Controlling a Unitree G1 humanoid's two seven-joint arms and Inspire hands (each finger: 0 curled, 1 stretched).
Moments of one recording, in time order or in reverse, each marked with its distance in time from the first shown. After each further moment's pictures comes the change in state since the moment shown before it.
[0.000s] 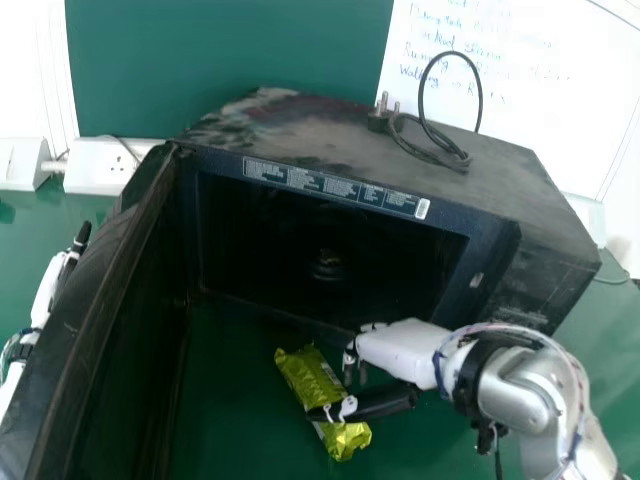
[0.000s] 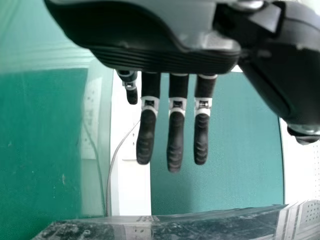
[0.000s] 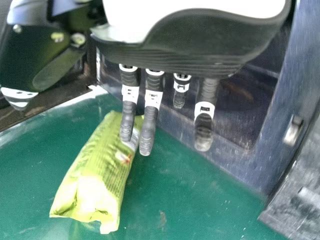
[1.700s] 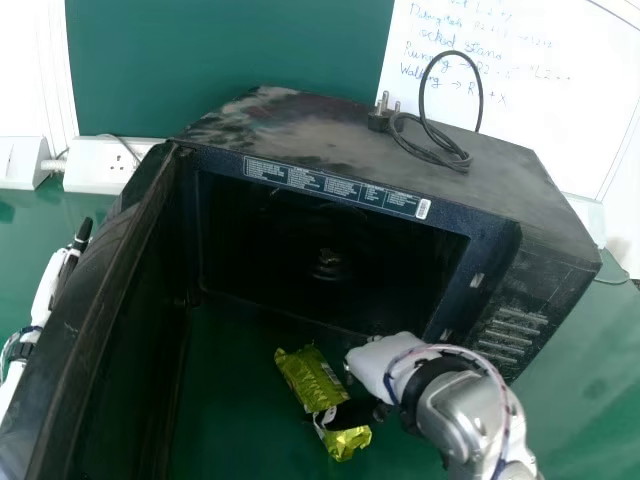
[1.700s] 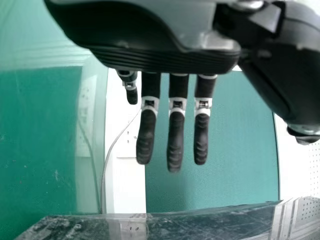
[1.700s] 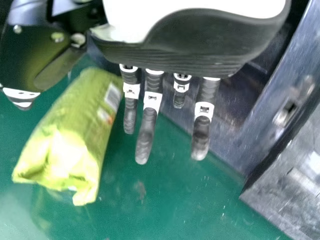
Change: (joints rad) left arm 0.006 -0.007 -0.002 -0.039 0.001 0.010 0.007; right arm 0.040 0.334 0.116 -0.029 -0.665 -0.032 0.273
